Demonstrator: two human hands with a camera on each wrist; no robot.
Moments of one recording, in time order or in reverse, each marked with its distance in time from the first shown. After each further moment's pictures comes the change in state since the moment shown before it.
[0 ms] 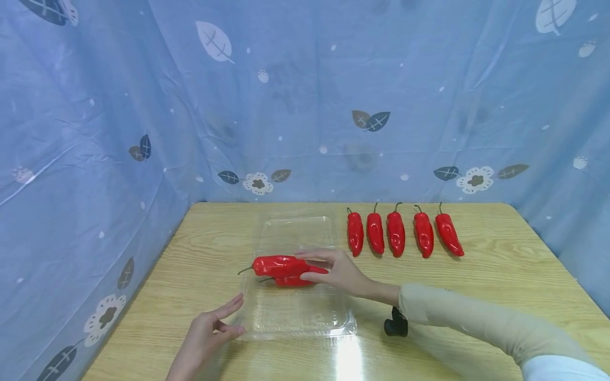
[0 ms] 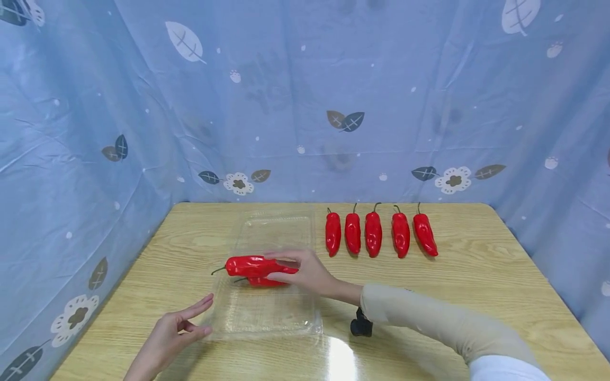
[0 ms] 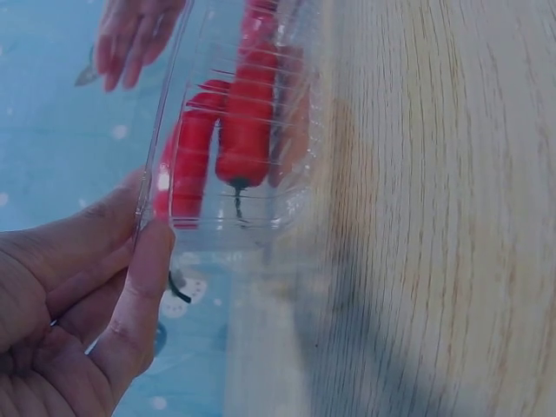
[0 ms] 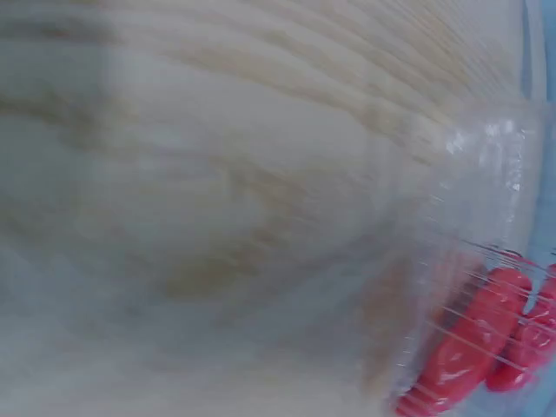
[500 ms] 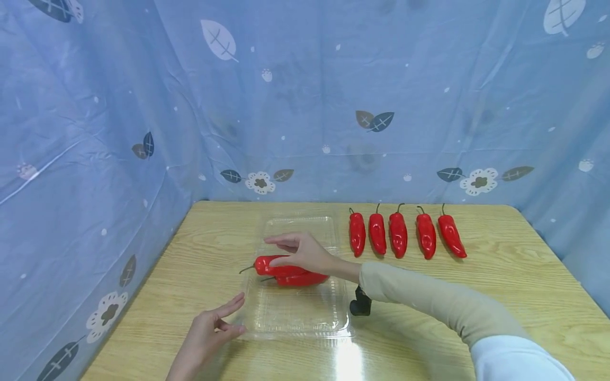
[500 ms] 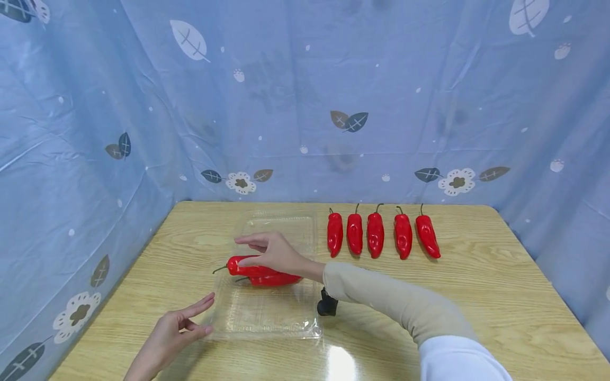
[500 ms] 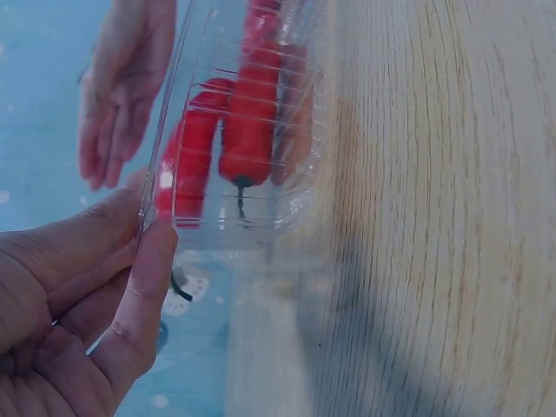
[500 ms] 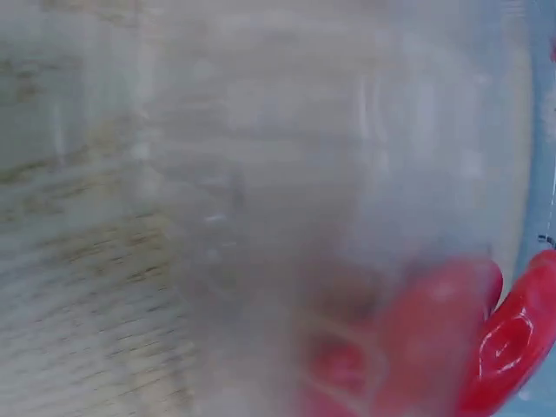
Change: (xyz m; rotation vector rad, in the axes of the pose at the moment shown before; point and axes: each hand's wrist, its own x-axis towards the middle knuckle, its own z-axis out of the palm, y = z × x) left_hand -0.001 0.000 -0.001 -0.011 -0.010 -0.006; right_hand 0.066 0.001 0.025 -0.003 -0.101 0.092
